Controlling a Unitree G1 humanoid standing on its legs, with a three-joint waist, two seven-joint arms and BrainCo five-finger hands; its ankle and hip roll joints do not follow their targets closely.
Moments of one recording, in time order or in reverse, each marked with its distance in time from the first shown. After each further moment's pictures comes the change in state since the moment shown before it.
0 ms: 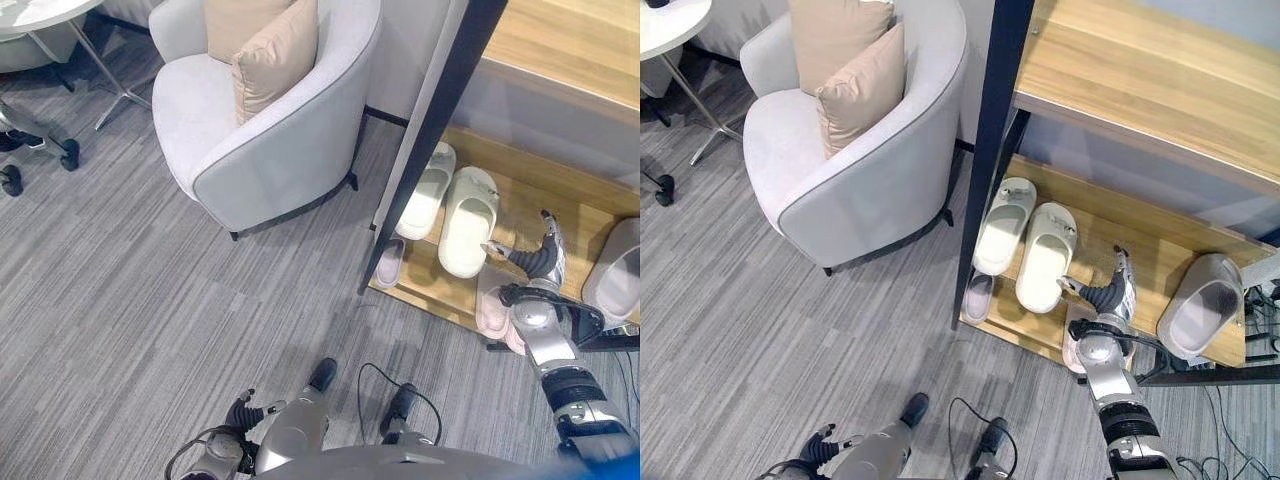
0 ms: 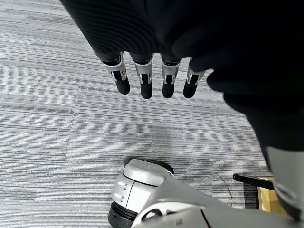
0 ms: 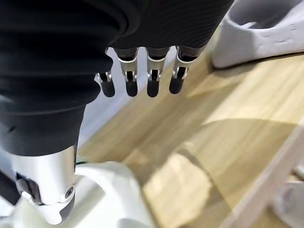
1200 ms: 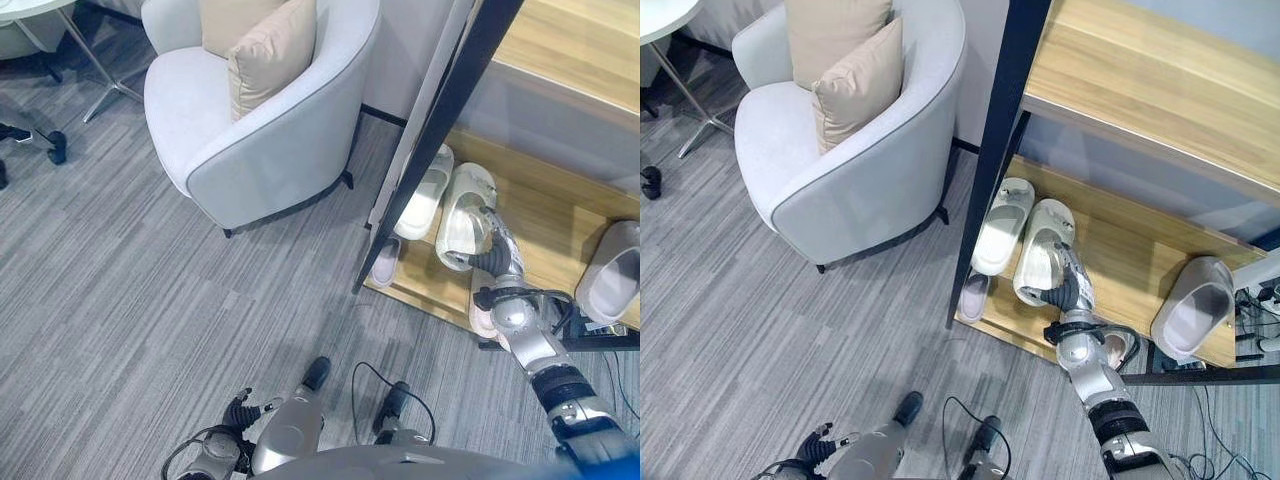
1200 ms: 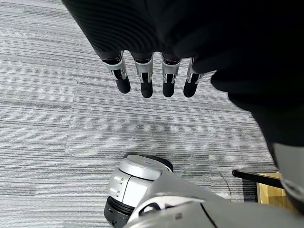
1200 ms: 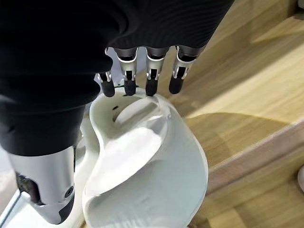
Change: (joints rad) left arm -0.001 0.018 0.013 0.003 0.009 -0.002 -0.001; right arm -0.054 -0.015 0.145 0.066 -0.135 -0.038 0.166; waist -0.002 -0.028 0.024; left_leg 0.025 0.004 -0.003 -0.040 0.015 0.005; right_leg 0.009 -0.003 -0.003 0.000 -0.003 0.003
